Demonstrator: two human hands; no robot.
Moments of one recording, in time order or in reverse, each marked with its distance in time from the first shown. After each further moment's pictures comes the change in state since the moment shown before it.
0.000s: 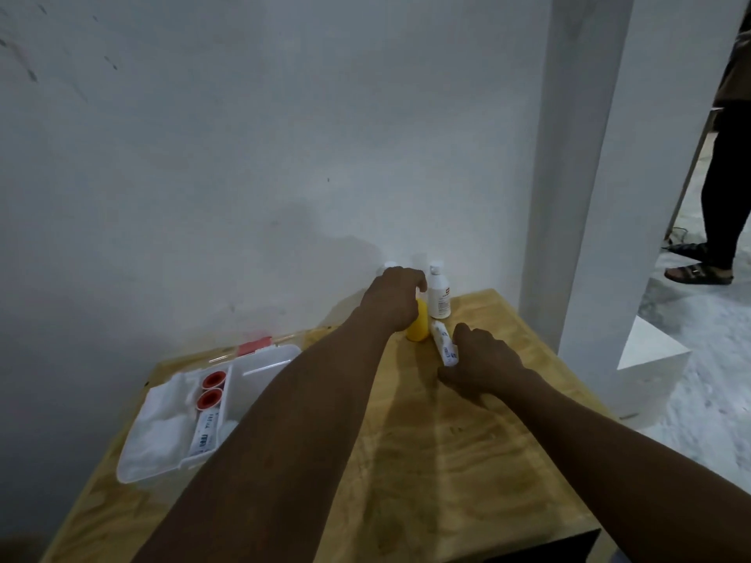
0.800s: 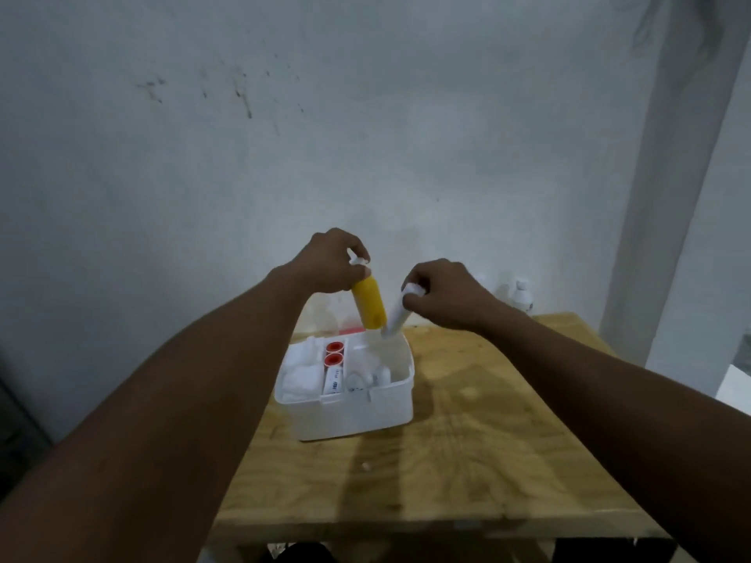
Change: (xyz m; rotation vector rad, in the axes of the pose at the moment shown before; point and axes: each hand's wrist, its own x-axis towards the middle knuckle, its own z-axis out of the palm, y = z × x) left_hand -0.141 -0.120 -0.204 -0.072 0.159 -0.184; right_hand -0.057 -0.198 -0.081 0.359 0.177 -0.606
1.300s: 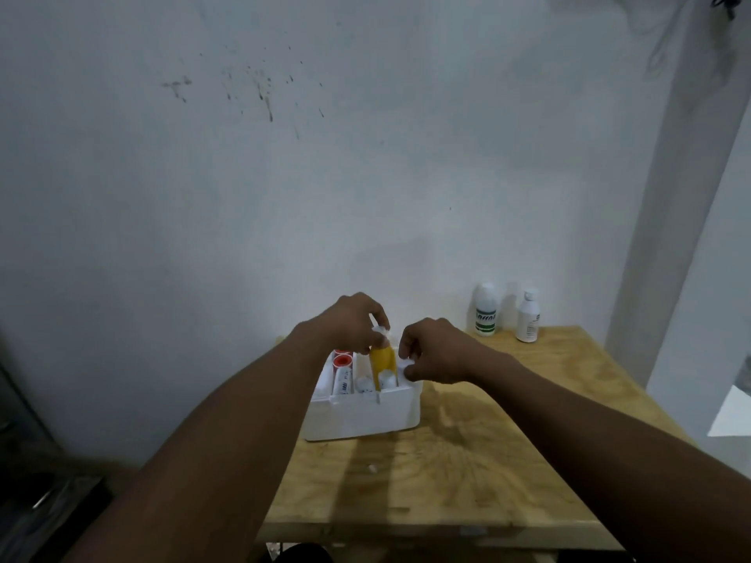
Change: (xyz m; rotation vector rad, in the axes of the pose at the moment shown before) left_hand -0.036 -0.023 0.060 -0.032 -0.298 -0.076; right_hand -0.027 -0.003 0.044 -0.178 -0.361 0.033
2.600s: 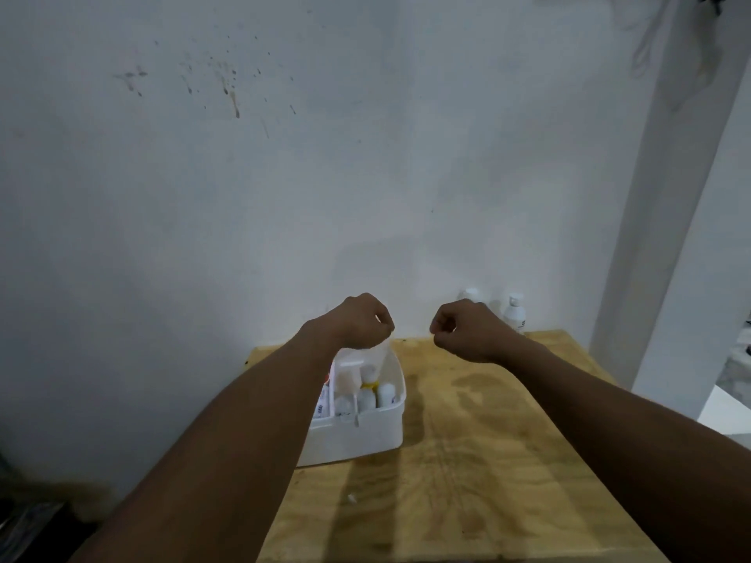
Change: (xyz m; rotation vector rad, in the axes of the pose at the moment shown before) left_hand 0.042 0.033 0.008 -0.048 -0.038 -0.025; right_hand 0.013 0.077 -0.035 0.143 0.192 0.168
